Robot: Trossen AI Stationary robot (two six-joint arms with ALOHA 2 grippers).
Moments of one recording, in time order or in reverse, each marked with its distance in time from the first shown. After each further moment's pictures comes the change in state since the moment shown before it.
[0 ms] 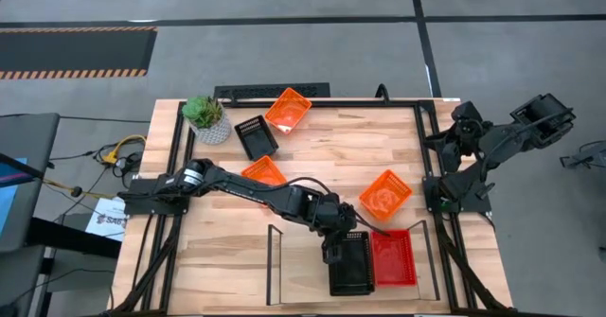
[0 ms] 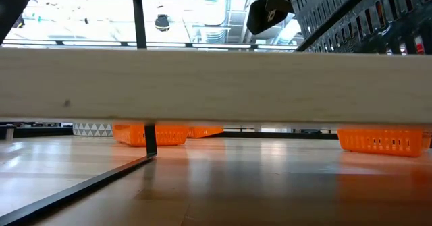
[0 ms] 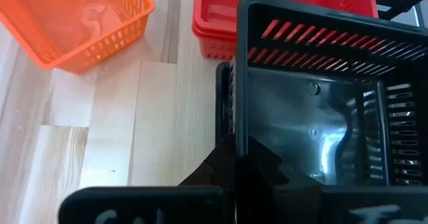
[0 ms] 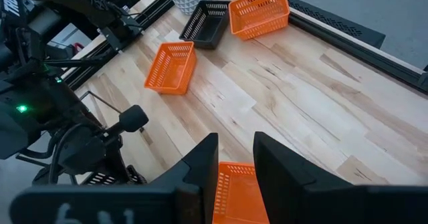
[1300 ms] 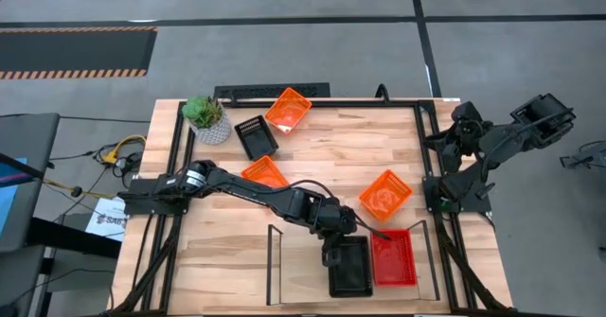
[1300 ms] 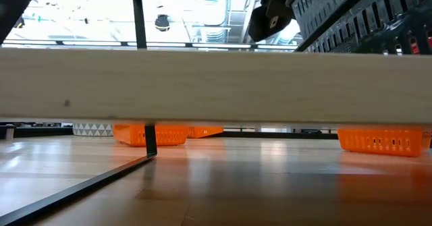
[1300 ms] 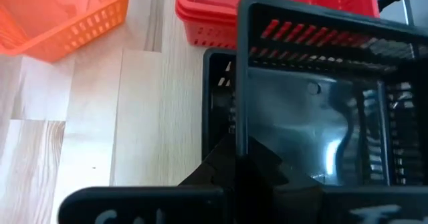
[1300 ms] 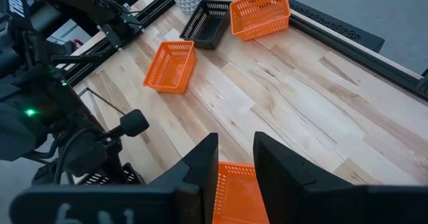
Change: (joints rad) left arm -0.002 0.023 0.000 0.003 0.046 -0.006; right arm 0.000 -0.001 0.000 0.000 0.000 -0.026
